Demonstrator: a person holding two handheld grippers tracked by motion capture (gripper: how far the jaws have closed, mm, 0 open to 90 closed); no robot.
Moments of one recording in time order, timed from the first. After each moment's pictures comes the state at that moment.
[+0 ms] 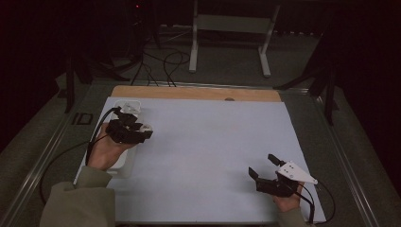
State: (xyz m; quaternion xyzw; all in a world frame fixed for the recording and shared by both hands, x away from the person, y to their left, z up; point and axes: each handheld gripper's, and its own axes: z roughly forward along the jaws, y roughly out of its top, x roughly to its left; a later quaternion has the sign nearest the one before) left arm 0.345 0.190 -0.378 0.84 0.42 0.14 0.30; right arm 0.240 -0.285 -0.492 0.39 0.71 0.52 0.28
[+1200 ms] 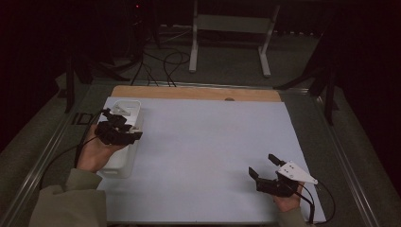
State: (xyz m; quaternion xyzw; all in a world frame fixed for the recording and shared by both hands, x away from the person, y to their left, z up) left arm 0.340 0.216 -0.380 0.84 0.44 0.15 0.29; right arm 0.240 -0.285 -0.492 0.39 0.71 0.52 0.28
